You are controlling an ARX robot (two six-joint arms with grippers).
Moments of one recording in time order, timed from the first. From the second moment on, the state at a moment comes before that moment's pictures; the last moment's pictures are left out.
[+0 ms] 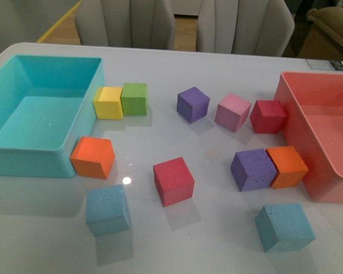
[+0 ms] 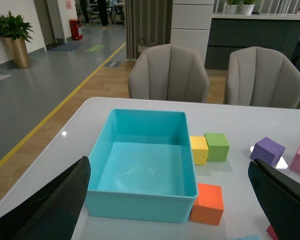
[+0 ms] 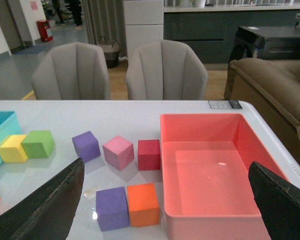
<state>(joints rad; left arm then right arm) 0.00 0.01 0.02 0.00 0.00 -0.01 0.00 0.00 0.02 0.00 0.00 0.00</state>
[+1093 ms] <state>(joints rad) 0.00 0.01 0.02 0.00 0.00 -0.01 -0.02 0.21 0.13 -0.27 -0.12 -0.17</state>
